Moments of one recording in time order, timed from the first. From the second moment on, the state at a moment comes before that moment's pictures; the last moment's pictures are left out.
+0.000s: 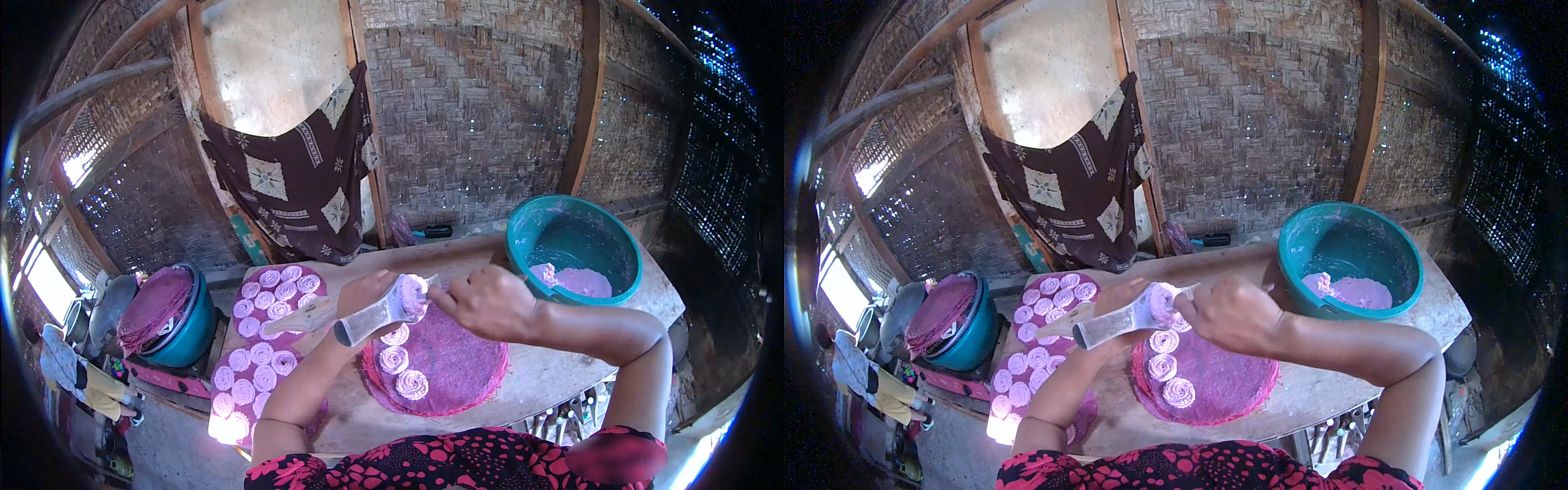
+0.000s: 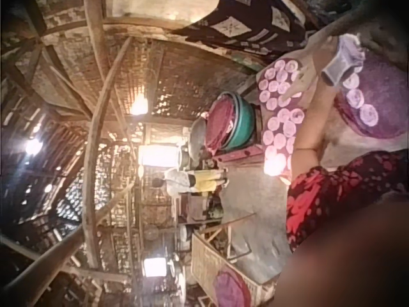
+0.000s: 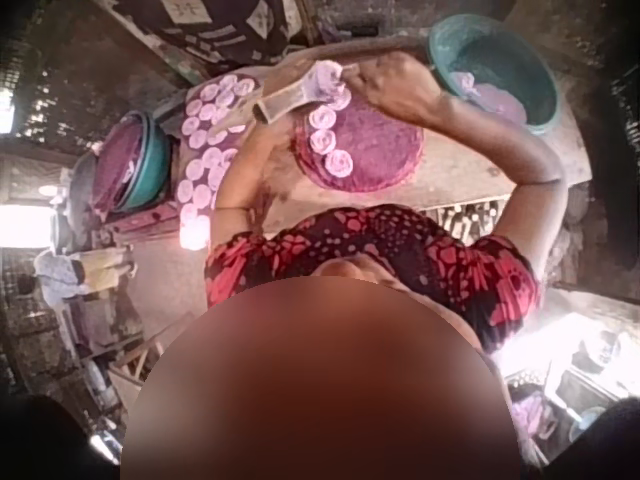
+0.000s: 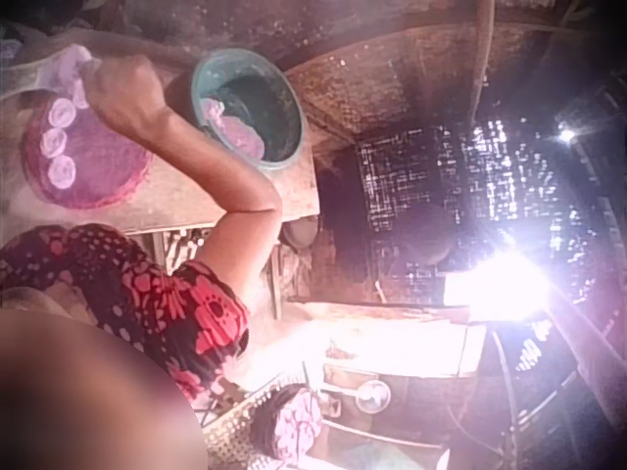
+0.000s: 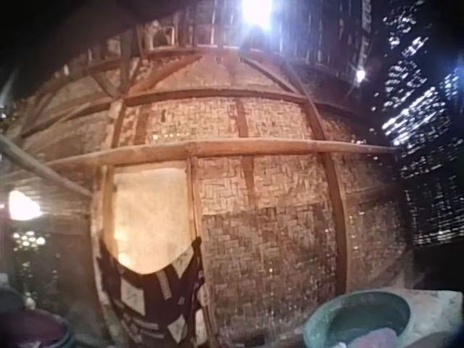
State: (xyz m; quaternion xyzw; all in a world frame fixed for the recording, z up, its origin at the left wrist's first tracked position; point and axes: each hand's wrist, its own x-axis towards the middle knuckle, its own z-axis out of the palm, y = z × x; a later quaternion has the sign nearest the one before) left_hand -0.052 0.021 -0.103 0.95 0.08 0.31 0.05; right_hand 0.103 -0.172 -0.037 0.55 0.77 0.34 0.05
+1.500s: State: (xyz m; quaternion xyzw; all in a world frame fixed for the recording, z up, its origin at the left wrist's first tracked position) left_hand -0.071 0.080 -0.103 0.85 0.11 0.50 0.08; right_hand 0.292 -0.304 -0.128 0.97 0.20 0.14 -0.05
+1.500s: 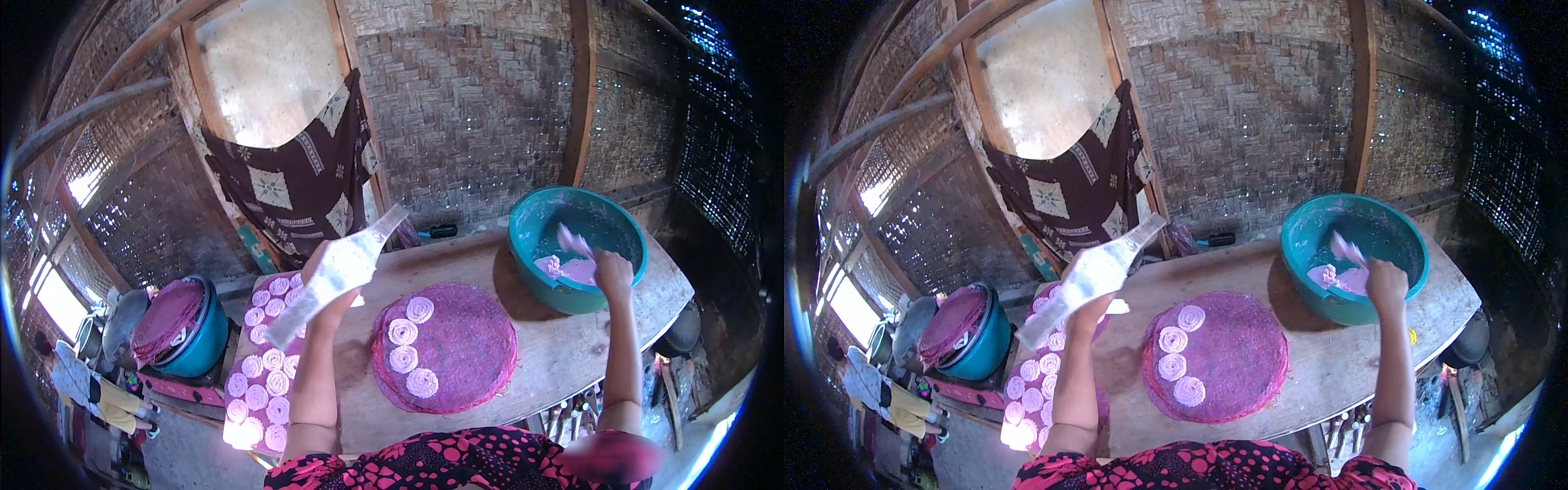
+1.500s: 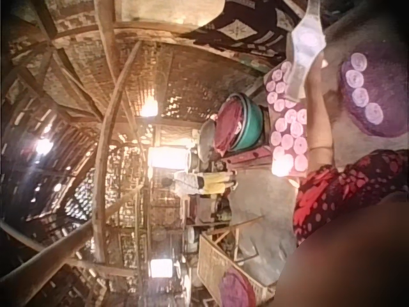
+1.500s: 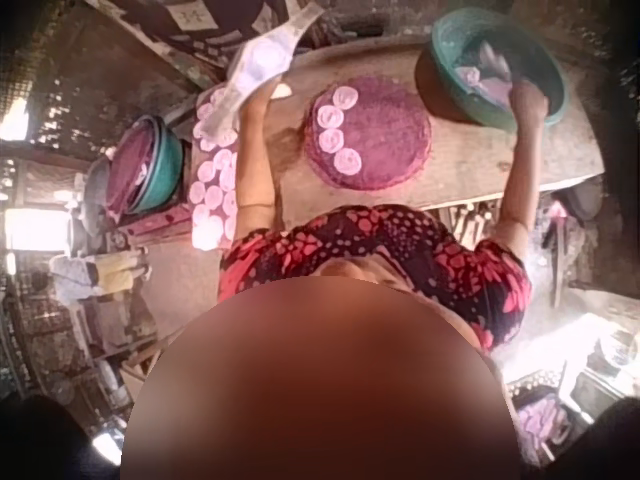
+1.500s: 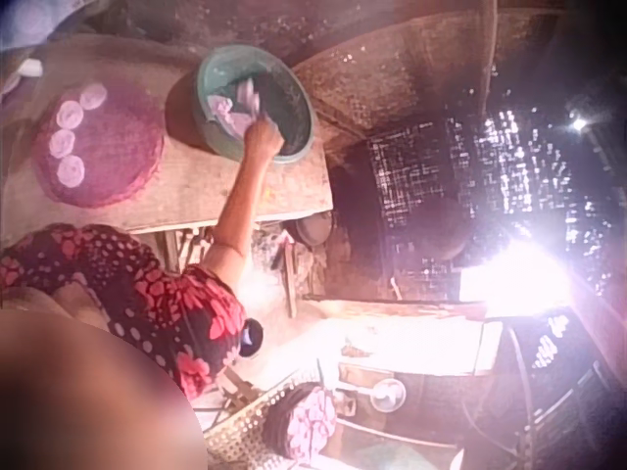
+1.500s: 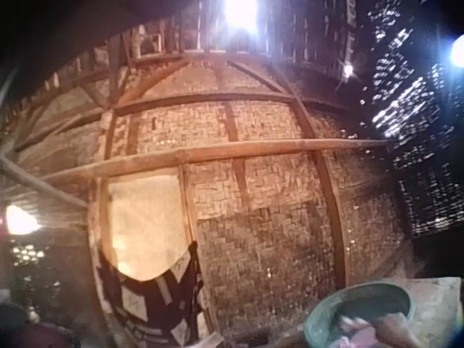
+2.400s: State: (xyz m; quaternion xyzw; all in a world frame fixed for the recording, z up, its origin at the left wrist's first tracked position) left_hand -0.131 0.023 -0.212 0.86 0.27 0.41 0.15; right_hand 0.067 -0.150 -0.186 0.28 0.31 -0.50 -0.76
